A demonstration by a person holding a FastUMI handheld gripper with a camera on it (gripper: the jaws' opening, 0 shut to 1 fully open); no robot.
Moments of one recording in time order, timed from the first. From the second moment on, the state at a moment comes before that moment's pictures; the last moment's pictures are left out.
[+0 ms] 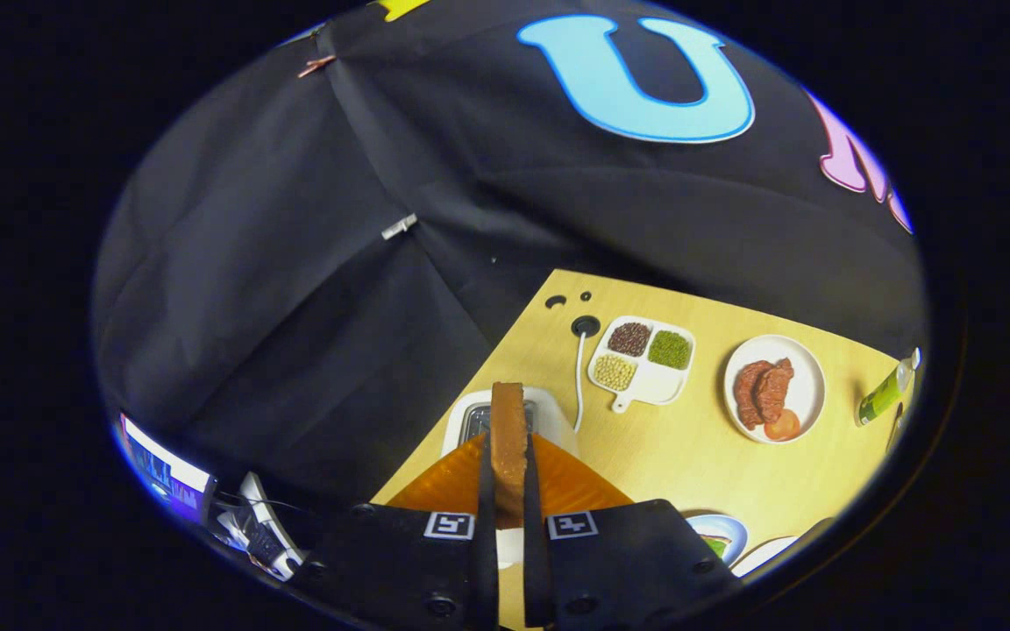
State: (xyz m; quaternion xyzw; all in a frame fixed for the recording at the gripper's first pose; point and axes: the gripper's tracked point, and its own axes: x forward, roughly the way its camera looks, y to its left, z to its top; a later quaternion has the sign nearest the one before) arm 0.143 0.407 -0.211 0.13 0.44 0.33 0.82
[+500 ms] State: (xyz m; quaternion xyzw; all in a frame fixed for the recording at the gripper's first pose) arm 0.130 0.262 -0.206 0.17 0.41 0.25 0.86
